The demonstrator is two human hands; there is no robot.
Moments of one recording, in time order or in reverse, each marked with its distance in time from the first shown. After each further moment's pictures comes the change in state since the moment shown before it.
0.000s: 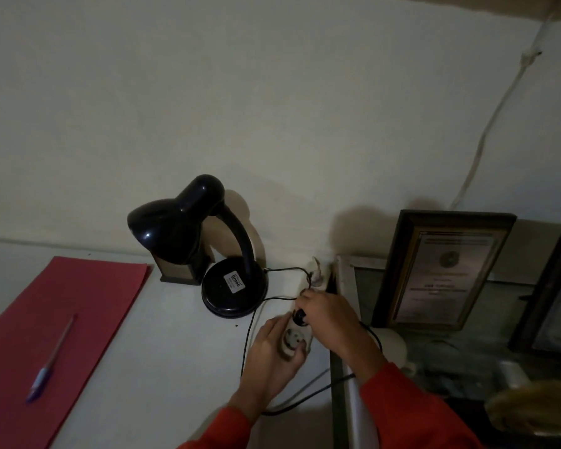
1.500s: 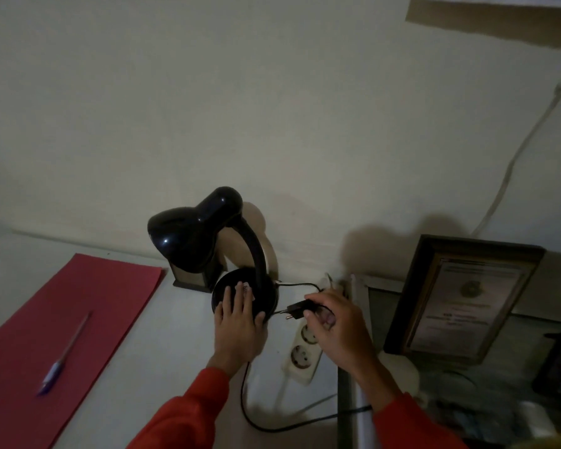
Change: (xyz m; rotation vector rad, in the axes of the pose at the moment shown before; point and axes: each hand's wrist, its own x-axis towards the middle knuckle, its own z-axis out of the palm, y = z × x) left_hand 0.057 -0.070 -0.033 0.573 0.041 -0.190; right_hand -0.007 -0.004 -0.003 0.783 0.558 0.050
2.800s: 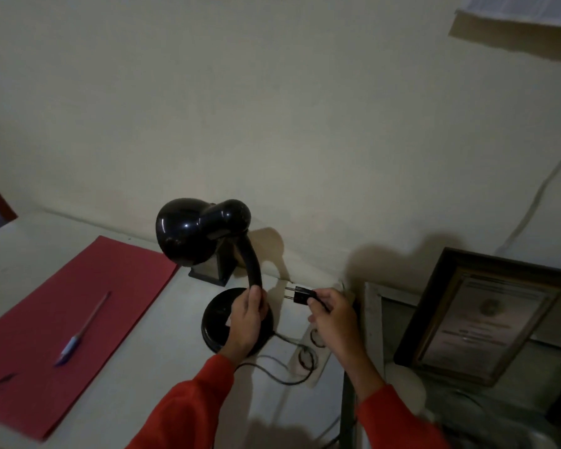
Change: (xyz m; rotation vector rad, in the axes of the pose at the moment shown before) left_hand -0.004 0.021 -0.040 -1.178 0.175 -0.162; right_hand 0.022 -0.014 0.029 0.316 -0.024 0.528
